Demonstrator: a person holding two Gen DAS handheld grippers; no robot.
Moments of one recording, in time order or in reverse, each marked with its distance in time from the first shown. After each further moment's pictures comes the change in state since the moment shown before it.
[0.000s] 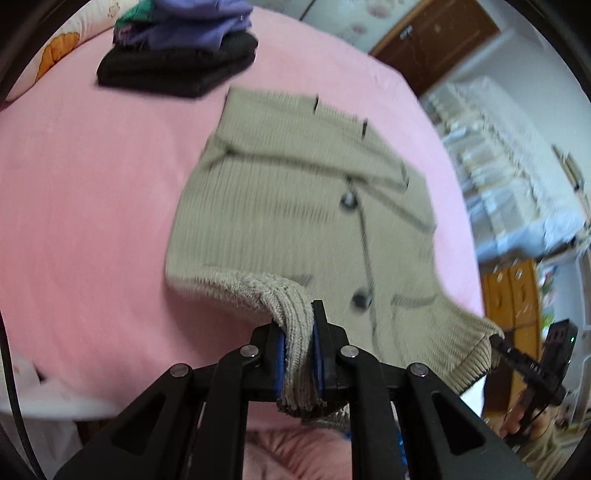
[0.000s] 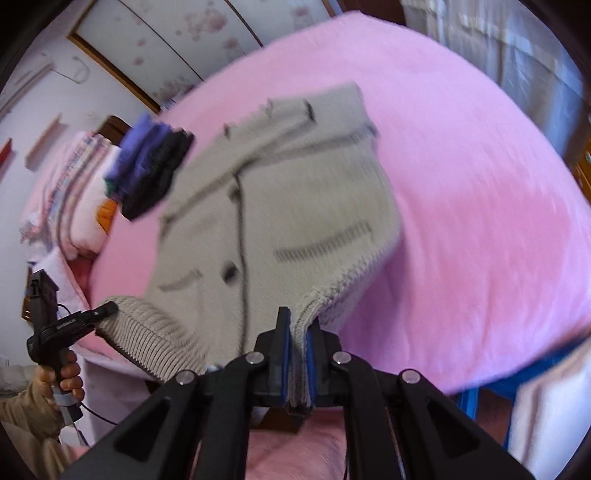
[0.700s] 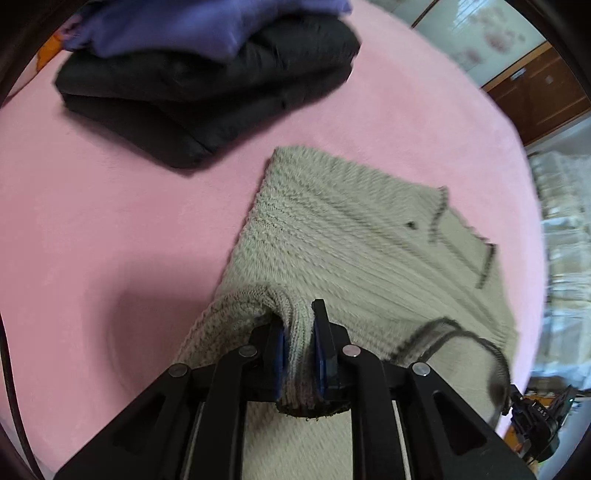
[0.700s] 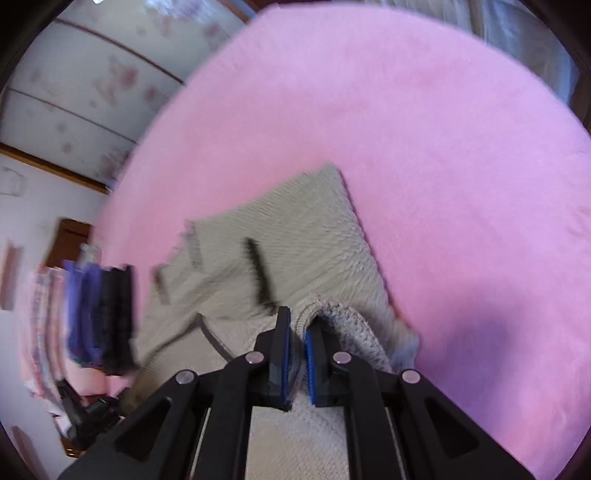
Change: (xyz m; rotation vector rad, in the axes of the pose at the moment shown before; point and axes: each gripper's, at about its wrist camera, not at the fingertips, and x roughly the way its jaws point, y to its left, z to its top) left arm 0.208 0.045 0.245 -0.296 0.035 0.272; right arm 0.220 -0.094 0.264 0.329 0.071 -0.098
